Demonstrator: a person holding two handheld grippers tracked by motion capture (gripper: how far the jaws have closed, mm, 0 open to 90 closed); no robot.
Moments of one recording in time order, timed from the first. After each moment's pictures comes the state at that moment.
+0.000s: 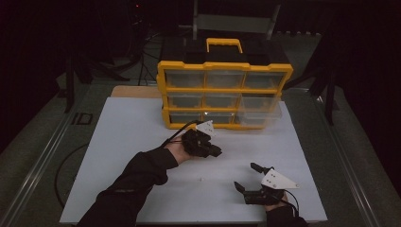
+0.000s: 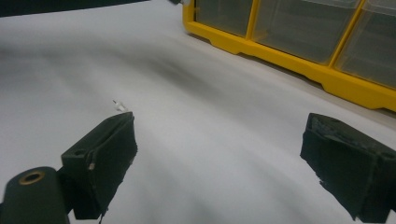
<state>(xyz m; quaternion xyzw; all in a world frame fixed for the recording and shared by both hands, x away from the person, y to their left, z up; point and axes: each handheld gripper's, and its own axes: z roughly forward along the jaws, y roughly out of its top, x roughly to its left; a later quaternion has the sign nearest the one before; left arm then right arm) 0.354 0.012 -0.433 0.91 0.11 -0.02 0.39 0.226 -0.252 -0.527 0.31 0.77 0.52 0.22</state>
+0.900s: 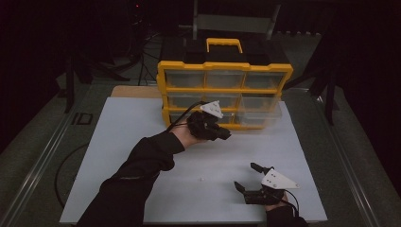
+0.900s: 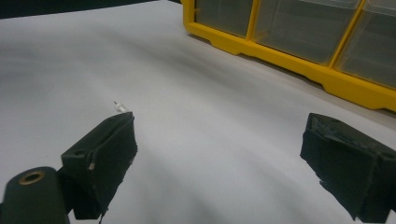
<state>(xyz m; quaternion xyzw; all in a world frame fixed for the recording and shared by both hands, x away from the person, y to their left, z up) 0.375 -0.003 -0.377 0.90 0.11 0.00 0.43 0.226 -0.252 -0.527 0.31 0.77 0.52 0.22</state>
